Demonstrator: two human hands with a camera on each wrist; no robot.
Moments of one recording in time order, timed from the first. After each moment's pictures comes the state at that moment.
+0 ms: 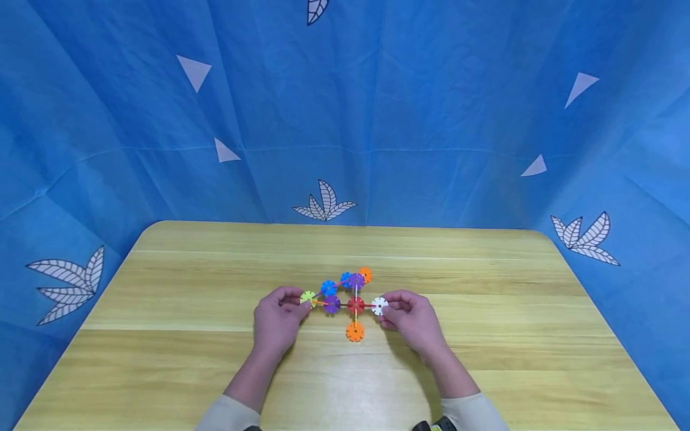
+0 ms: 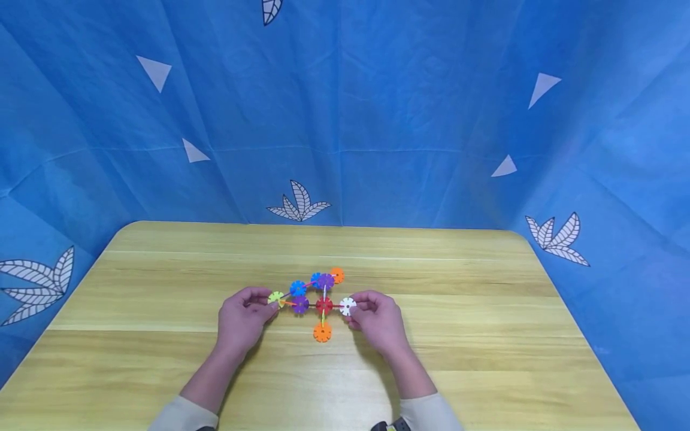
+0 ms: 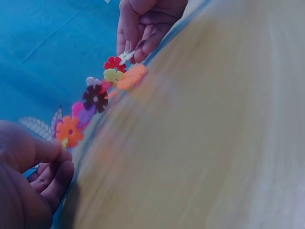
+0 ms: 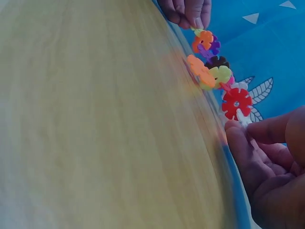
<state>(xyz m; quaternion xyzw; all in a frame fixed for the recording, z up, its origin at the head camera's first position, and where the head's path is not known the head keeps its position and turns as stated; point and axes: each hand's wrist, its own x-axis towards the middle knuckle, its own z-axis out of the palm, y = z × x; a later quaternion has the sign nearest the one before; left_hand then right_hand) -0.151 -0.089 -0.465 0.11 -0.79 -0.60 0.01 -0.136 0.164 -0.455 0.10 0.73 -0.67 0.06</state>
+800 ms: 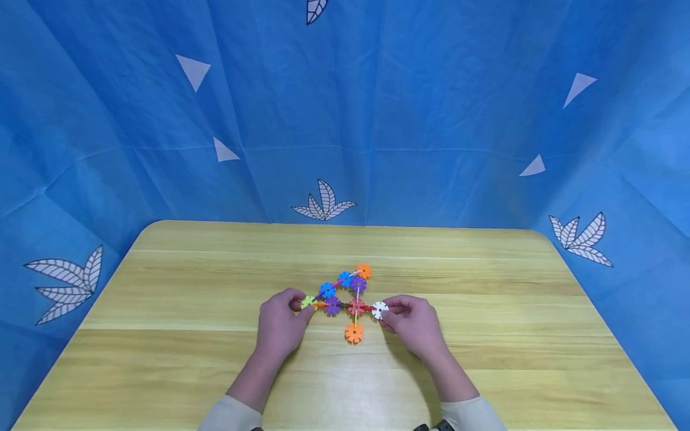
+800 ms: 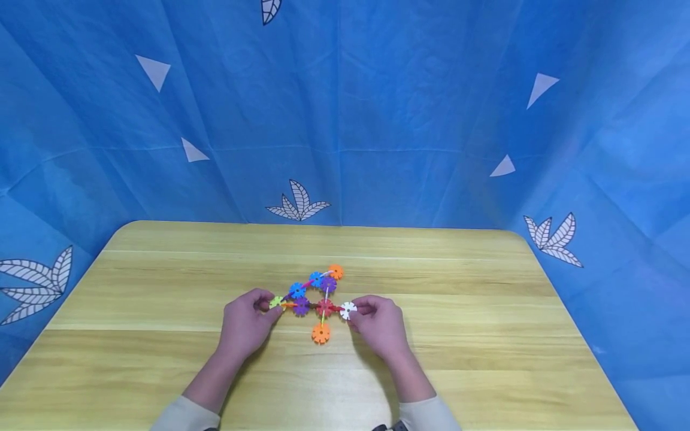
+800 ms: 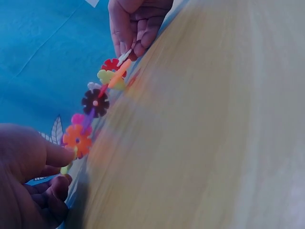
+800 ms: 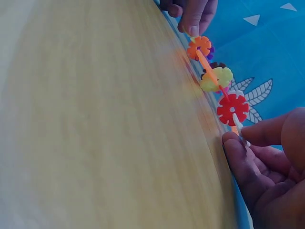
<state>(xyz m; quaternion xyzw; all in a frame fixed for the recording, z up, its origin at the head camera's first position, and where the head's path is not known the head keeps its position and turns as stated) -0.148 -0.085 -0.463 0.02 -0.89 -0.45 0.04 -0.131 0.165 -0.452 0.09 0.81 -0.58 0.04</state>
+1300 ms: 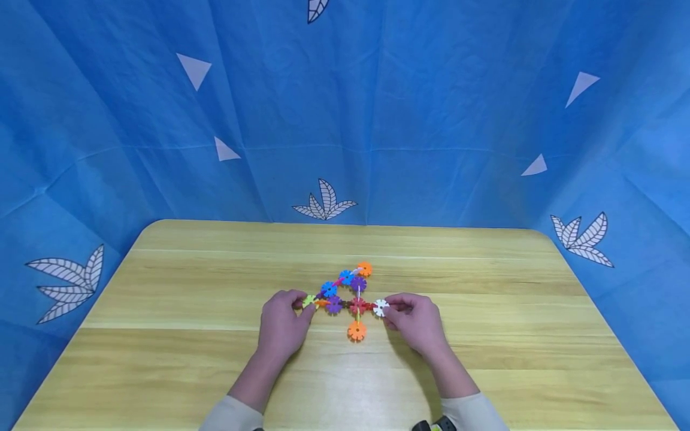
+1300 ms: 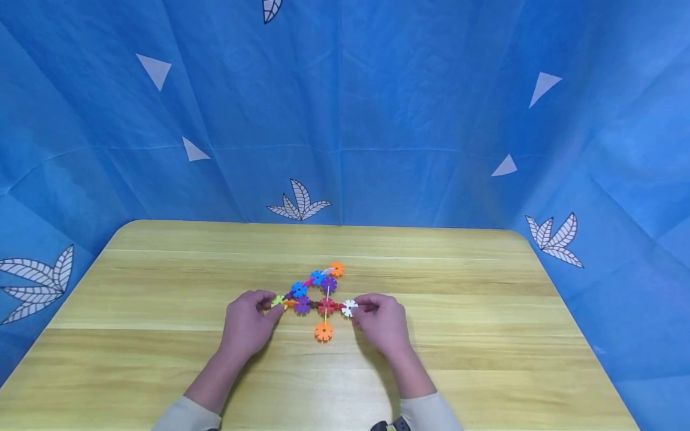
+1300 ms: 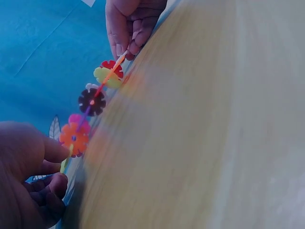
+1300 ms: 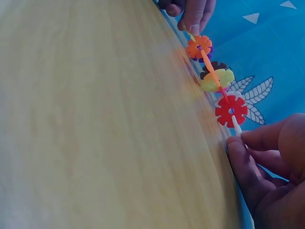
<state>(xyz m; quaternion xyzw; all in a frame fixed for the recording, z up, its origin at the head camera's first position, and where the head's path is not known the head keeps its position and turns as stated) -0.145 -0.085 -0.464 0.00 -0.91 -0.42 0.06 -0.136 0.168 -0.454 0.10 0.82 -0.57 0.03</state>
